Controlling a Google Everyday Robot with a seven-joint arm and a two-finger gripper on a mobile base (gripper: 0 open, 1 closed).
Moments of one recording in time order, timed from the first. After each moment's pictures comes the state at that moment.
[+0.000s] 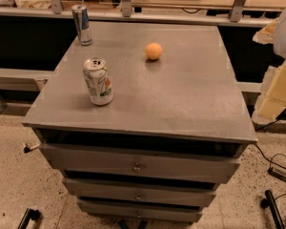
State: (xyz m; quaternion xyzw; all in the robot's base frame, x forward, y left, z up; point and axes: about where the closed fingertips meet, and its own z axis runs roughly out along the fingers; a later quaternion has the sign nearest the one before) arm 0.439 -0.214 0.984 -0.60 0.78 -0.04 0.17
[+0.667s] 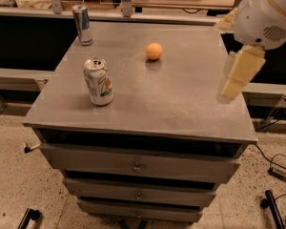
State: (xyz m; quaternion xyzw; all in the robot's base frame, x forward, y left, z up) arm 0.489 -0.159 0.980 -0.65 0.73 0.01 0.22
